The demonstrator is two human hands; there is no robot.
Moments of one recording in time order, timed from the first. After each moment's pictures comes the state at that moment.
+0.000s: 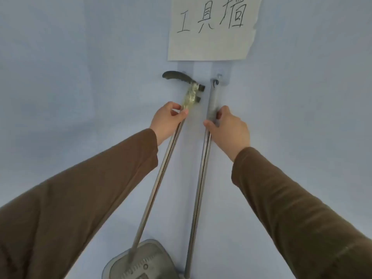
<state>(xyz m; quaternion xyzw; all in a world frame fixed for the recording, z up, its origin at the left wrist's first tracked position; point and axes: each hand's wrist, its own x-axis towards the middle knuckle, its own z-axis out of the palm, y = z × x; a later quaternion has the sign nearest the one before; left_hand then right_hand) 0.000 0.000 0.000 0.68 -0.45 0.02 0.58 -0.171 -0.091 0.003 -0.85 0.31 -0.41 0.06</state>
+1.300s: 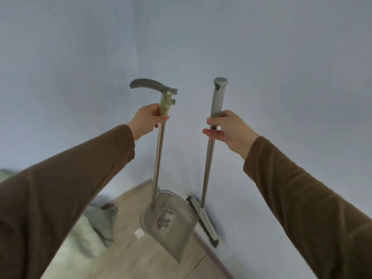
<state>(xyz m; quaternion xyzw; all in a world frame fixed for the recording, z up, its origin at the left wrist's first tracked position) -0.101 0.186 -0.187 0.83 -0.30 -0.07 0.46 -0.286 -0.001 -0.153 -0.65 0.25 -0.15 0.70</state>
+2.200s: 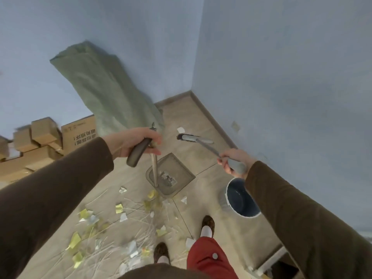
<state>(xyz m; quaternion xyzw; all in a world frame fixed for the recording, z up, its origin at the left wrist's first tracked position) -0.399 0.628 -0.389 0.66 0.05 -0.50 0.56 -0.542 0.335 -0.431 -0.48 0.47 0.21 0.71</state>
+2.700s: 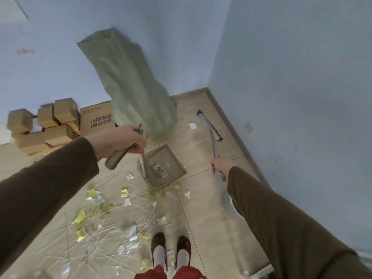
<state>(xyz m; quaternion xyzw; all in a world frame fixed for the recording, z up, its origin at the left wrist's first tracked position) -0.465 0.679 -0.360 0.80 0.11 -0.38 0.45 -0.539 0.380 -0.519 -0.67 0.44 0.23 0.55</state>
